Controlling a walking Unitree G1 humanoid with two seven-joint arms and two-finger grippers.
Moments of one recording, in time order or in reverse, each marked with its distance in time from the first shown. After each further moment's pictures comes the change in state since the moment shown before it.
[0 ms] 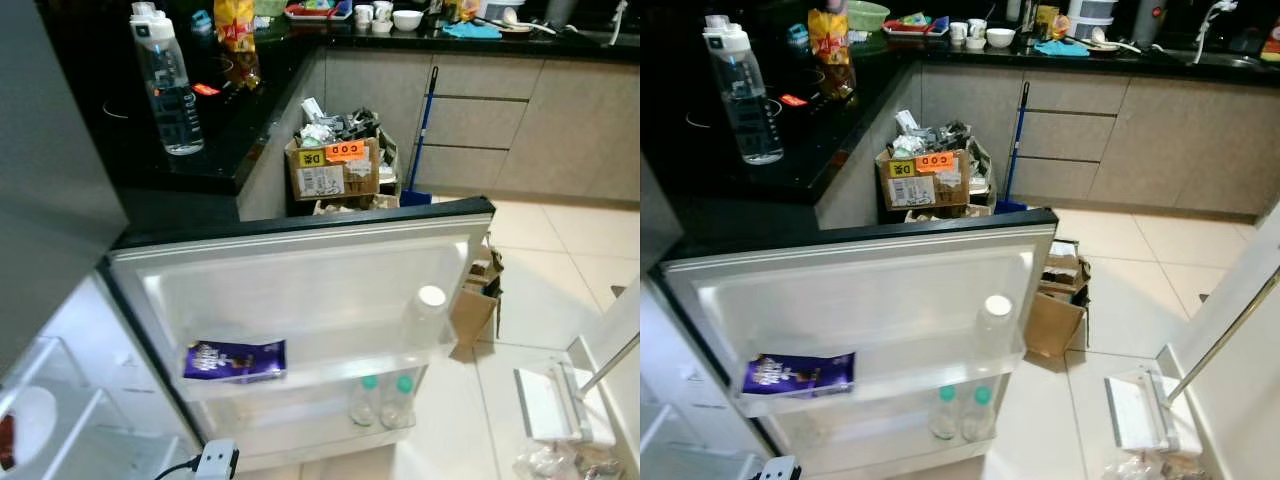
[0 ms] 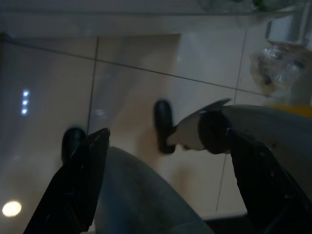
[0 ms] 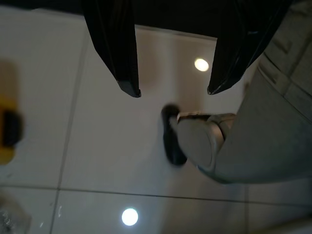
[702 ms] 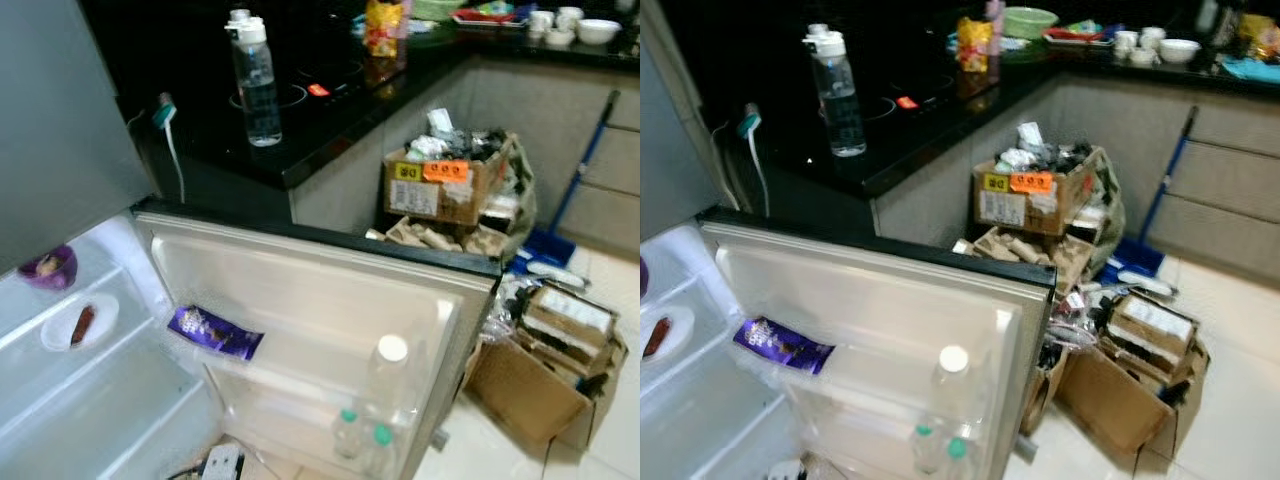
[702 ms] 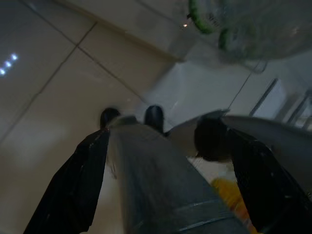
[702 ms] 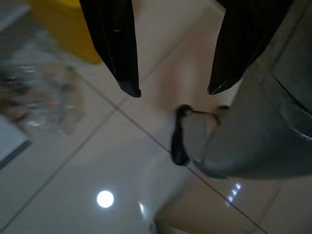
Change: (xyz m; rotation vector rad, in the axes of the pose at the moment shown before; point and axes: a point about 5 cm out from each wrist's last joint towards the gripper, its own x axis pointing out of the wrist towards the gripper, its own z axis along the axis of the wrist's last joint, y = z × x) left arm 0.000 0.000 -0.002 -0.015 0.006 0.007; right arm 0.001 0.006 -0.002 -0.060 0.025 0.044
